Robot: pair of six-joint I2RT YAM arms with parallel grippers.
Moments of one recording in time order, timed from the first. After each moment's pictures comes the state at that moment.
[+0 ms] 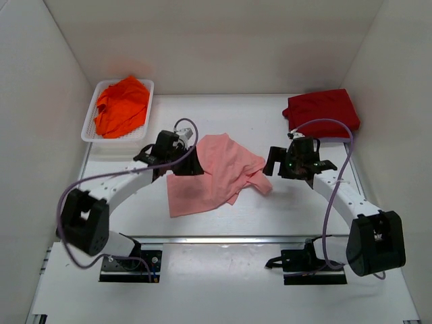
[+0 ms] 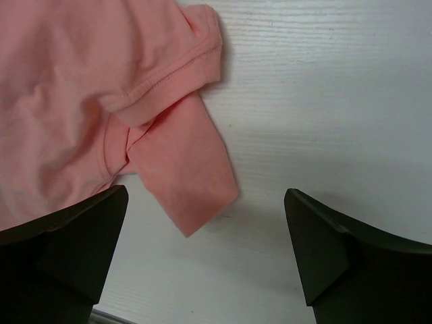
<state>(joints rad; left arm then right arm) -0.43 1.50 0.96 -0.31 0.29 -0.43 0.21 1.22 0.77 -0.37 -0.15 0.33</state>
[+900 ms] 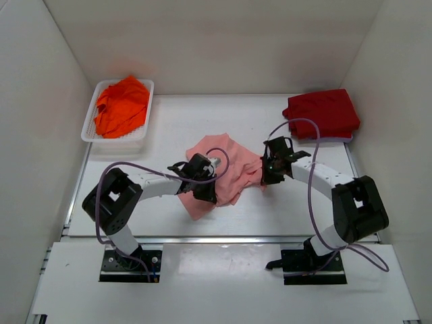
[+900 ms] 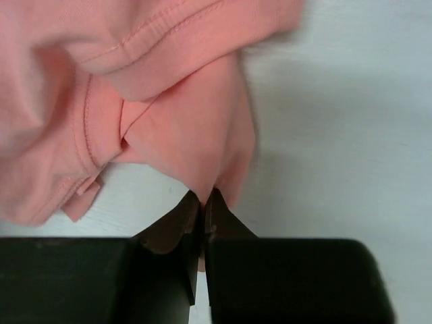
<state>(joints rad) -0.73 1.67 0.83 -0.14 0.27 -0.48 0.38 1.52 0.86 -0.43 -0.11 0.32</state>
